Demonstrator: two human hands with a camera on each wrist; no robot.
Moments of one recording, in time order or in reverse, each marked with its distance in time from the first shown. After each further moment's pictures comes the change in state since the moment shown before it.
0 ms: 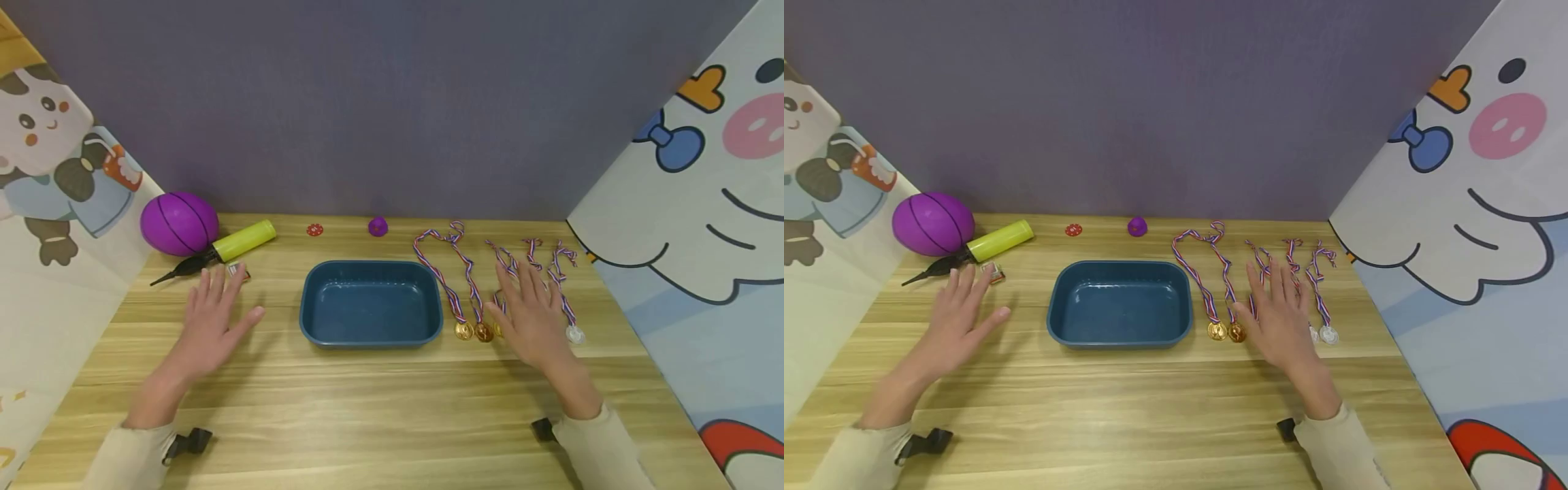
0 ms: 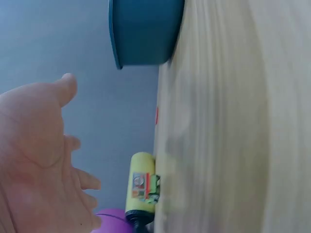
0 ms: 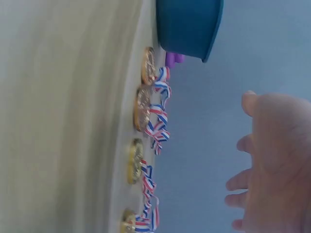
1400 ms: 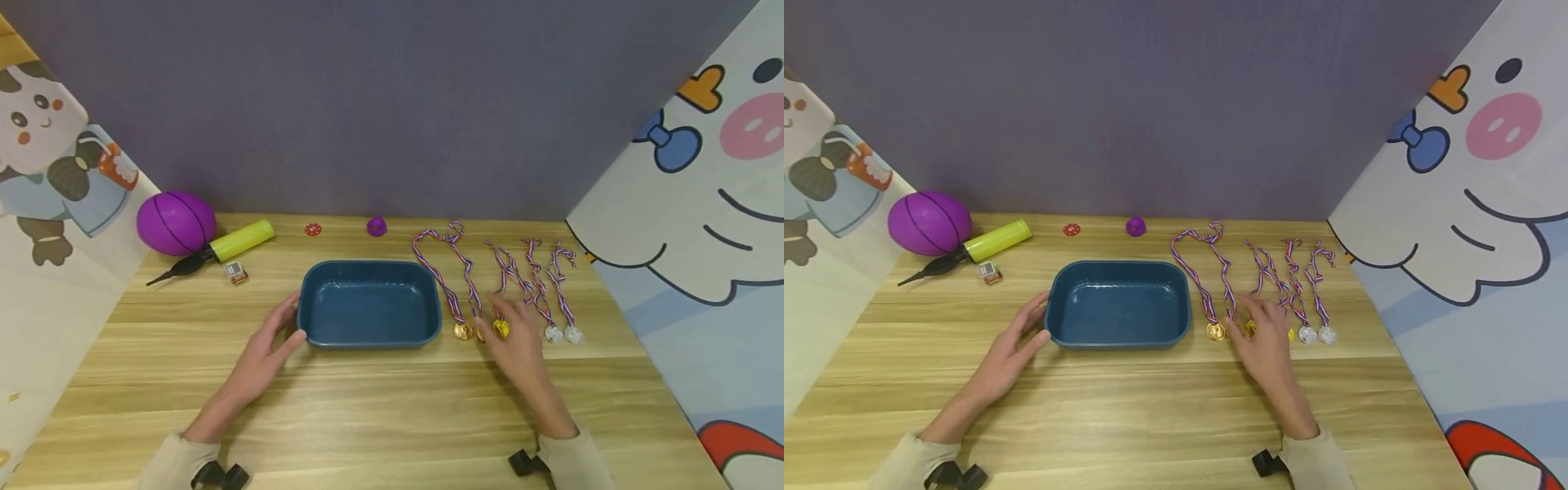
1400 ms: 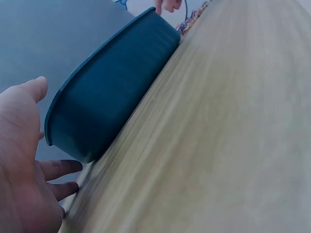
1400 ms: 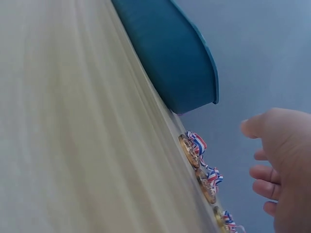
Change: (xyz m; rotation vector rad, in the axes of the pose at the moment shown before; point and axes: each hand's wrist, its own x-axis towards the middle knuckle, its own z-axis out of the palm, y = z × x) left_hand -0.012 0.034 0.081 -0.514 -0.005 -0.007; right_hand -0.019 -0.015 0.051 0.358 0.380 0.030
